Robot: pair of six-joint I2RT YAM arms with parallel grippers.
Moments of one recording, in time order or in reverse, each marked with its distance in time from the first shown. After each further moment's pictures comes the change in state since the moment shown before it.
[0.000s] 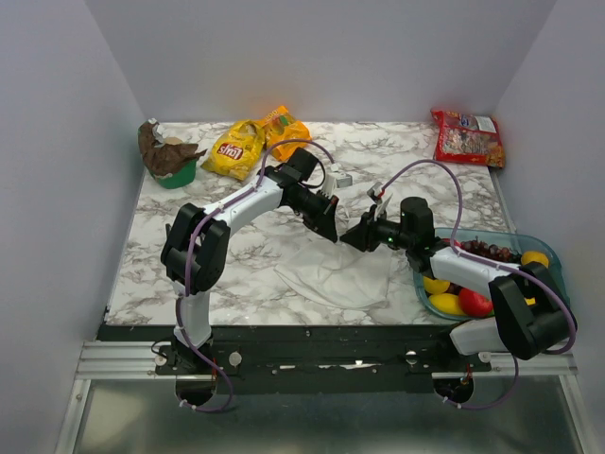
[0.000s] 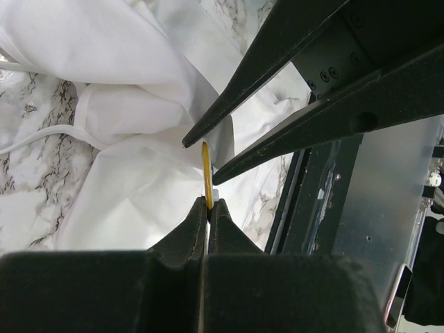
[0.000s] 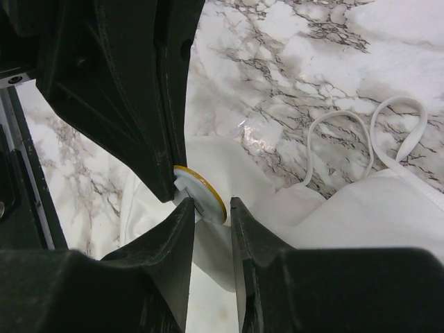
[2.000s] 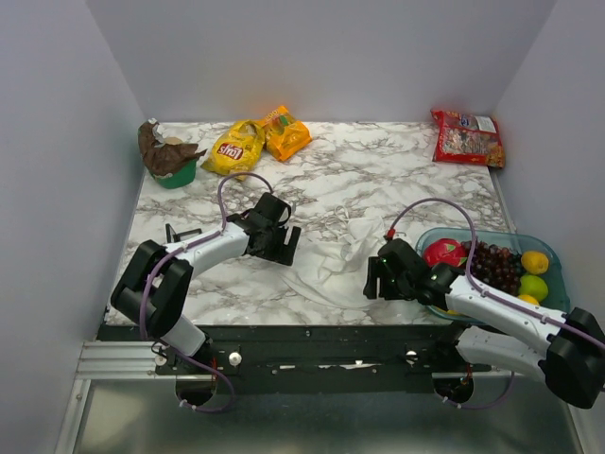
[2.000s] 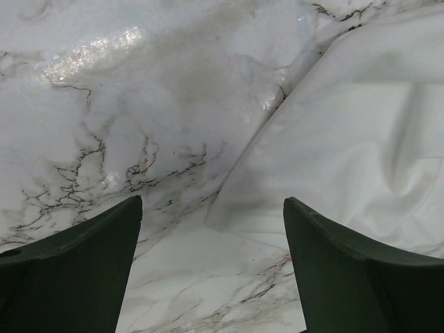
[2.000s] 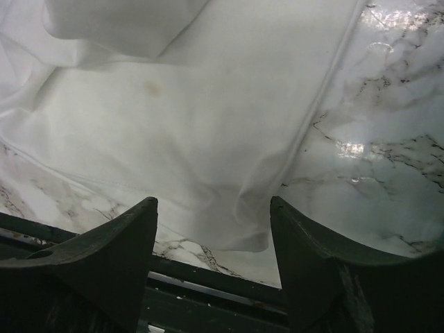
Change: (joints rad) left arm 0.016 -0.386 -0.621 0.226 -0.824 -0.350; right arm 0.348 -0.357 -0.032 -0.952 0.733 0.509
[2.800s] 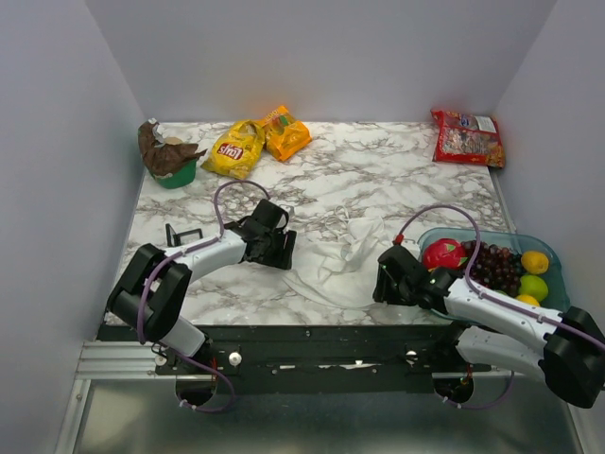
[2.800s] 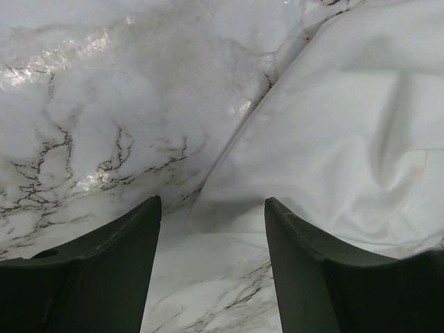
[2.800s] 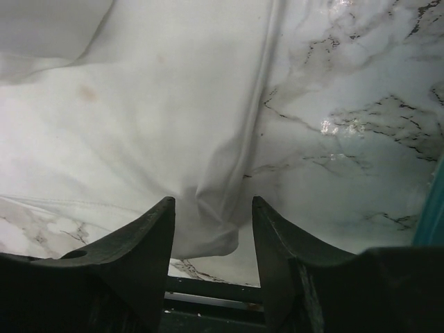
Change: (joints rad) left arm -0.003 -0.020 -0.081 0.088 0.056 -0.057; right arm 0.017 0.015 -0.052 -0.021 0.084 0.142
